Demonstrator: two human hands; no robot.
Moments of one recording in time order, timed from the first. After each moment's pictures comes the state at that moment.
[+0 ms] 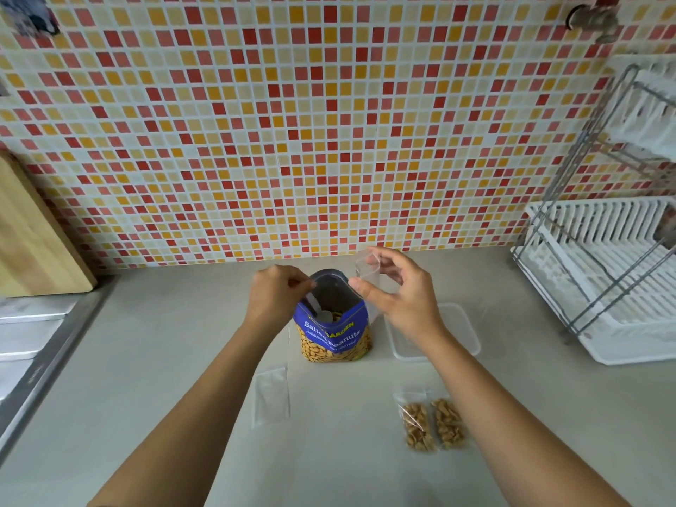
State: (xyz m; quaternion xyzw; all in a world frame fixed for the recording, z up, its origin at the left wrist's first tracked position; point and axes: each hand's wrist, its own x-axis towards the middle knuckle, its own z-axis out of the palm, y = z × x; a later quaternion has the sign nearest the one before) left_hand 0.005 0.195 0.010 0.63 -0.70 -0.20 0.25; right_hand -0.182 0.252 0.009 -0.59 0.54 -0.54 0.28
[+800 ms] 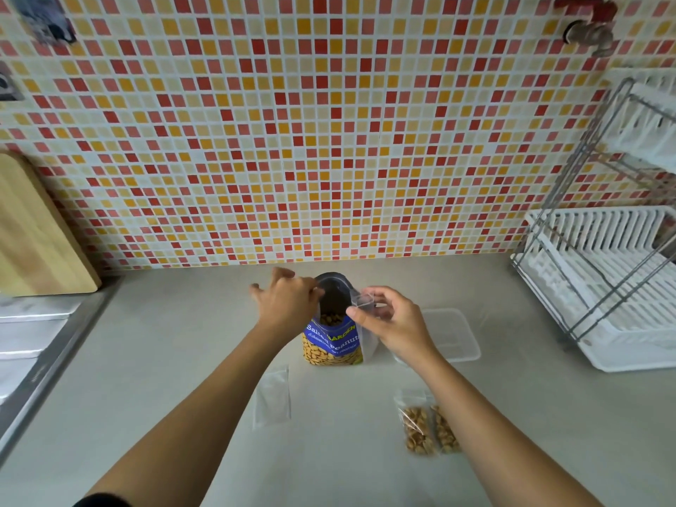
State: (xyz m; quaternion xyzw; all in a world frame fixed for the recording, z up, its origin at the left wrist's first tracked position) left_hand -0.007 0.201 0.004 0.65 -0.75 -0.06 0.08; right_hand -0.179 0.260 -0.029 -0.54 0.59 -0.46 0.39
